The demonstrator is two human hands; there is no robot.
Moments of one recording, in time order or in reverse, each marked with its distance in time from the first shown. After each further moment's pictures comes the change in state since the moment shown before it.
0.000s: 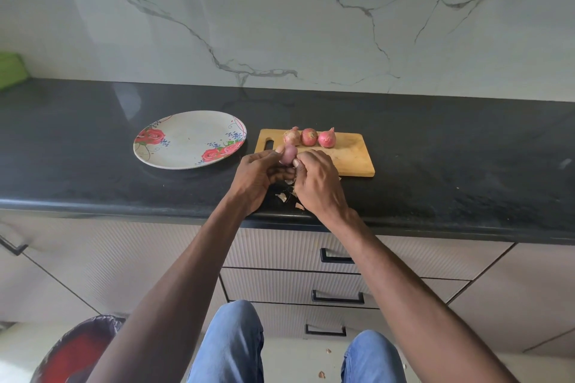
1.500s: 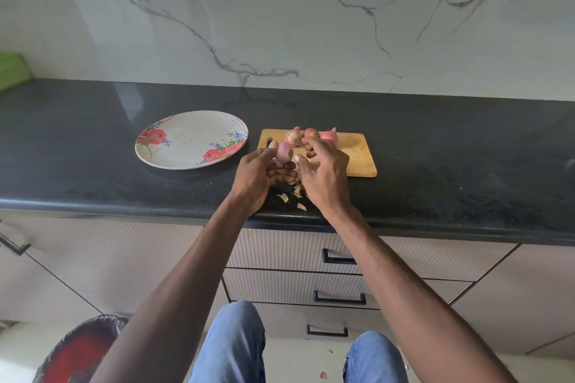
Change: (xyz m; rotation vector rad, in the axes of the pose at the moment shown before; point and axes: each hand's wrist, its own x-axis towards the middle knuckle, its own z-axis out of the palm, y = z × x) left_hand -0.001 0.001 0.001 -0.006 0.048 0.001; right_hand 0.006 0.000 -0.006 0.166 0.118 0.134
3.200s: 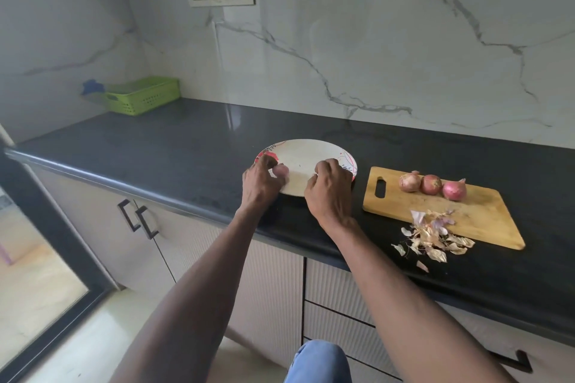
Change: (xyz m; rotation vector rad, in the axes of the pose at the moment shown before) left_hand 0.019 0.072 -0.185 1.071 0.630 0.272; right_hand 0.026 -0.093 0.180 -0.205 -0.144 -0.119
